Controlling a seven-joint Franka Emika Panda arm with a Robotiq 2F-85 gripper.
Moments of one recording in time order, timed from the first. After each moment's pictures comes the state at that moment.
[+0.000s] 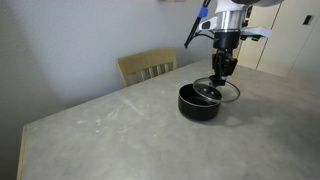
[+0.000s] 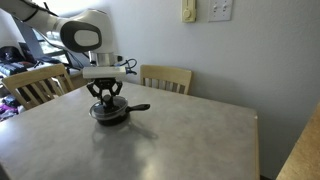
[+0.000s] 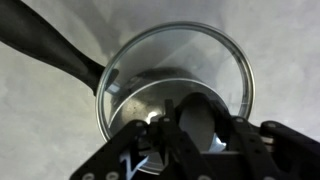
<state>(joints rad) -0.09 0.37 0.09 -1.99 0.08 2.26 -0.97</state>
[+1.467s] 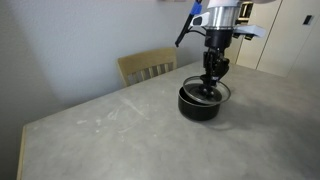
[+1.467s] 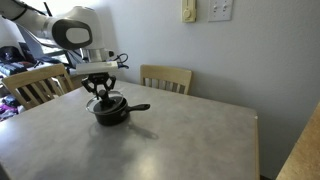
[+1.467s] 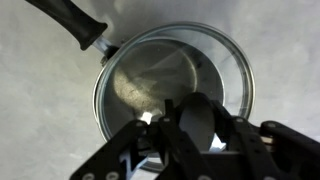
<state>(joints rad) -0.02 0.35 0.10 -2.00 0.06 2.32 -0.93</state>
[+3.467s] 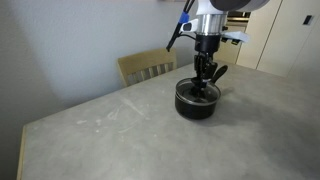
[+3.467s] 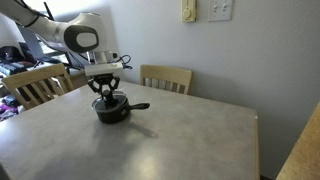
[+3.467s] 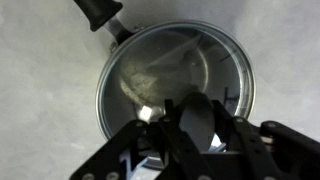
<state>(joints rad) -0.02 0.45 0.12 -1.89 0.03 2.31 -0.94</state>
